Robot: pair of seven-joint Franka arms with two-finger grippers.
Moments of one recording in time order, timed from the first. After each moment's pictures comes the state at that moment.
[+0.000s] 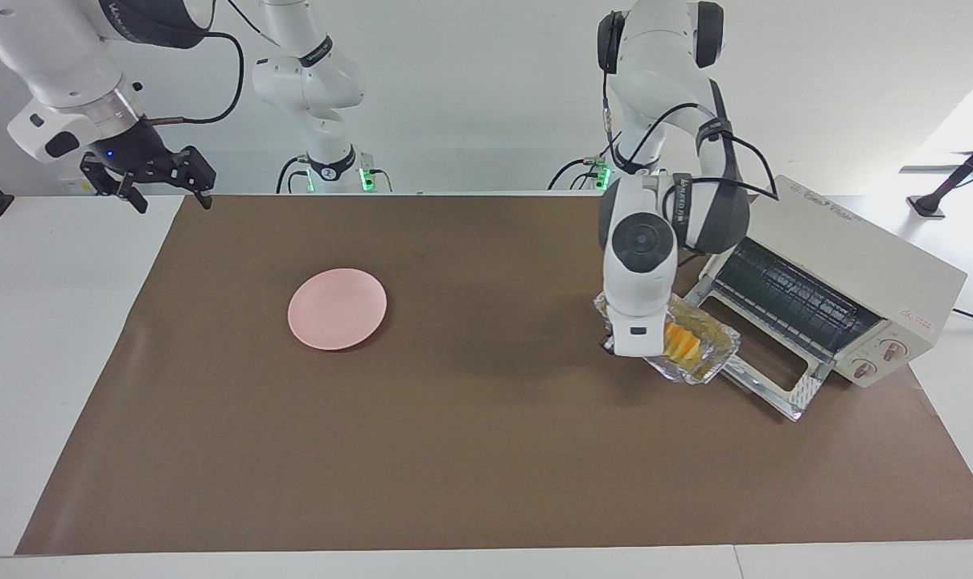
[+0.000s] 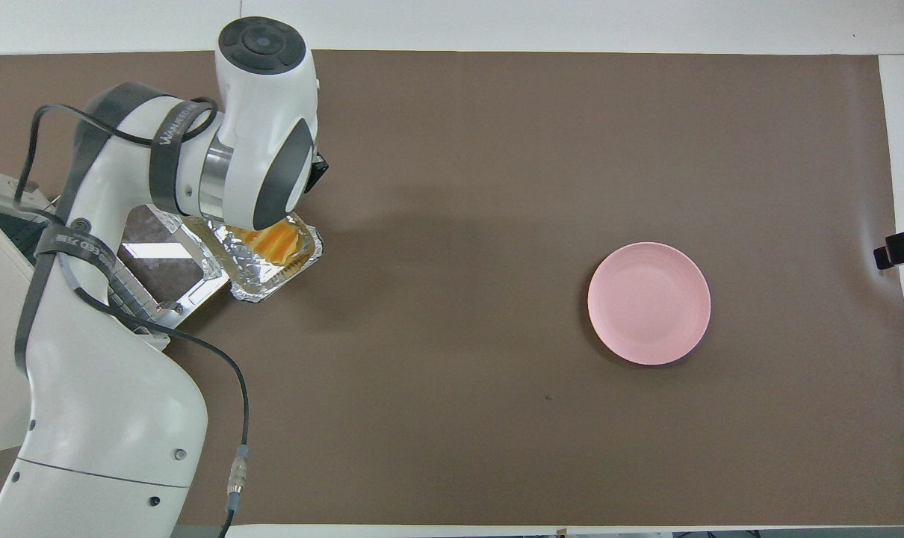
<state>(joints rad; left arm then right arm) -0.72 0.58 0.47 -1.34 -0.06 1.63 -0.90 -0.07 -0.05 -0.07 -1.62 -0.02 1.49 -0.20</state>
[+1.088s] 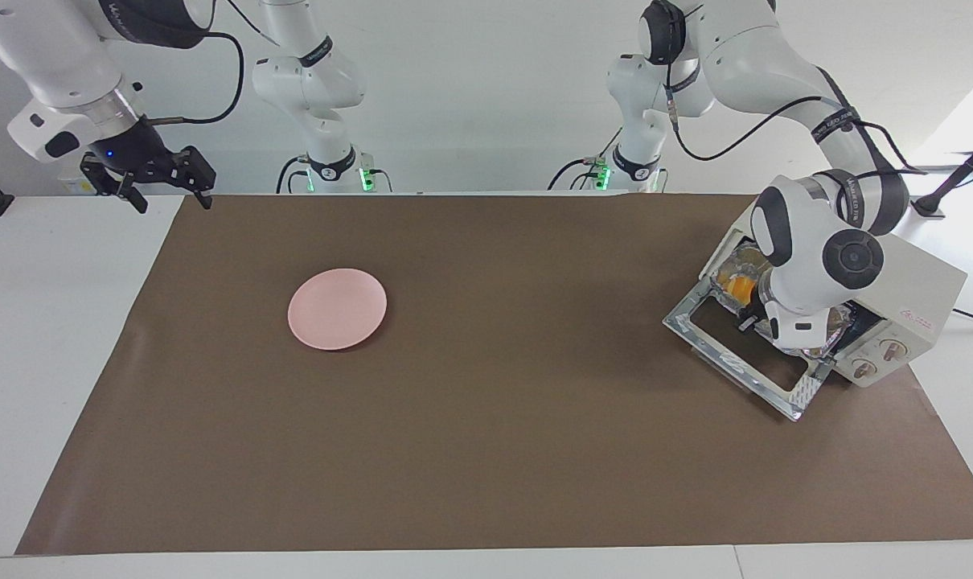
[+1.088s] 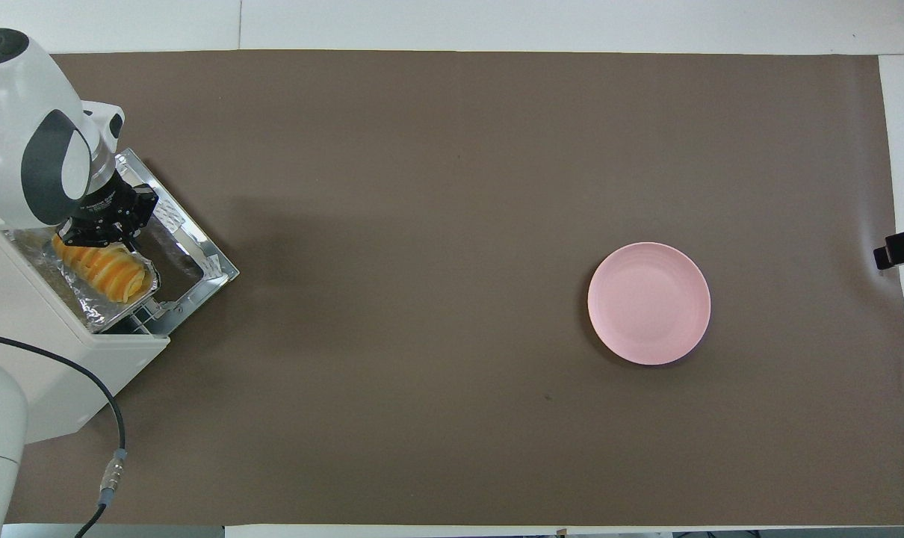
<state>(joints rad) -0.53 0.45 0.58 -1.57 -0.04 1.64 -0.58 -0.07 -0.05 -0.07 -1.62 -0.02 1.49 -0.20</state>
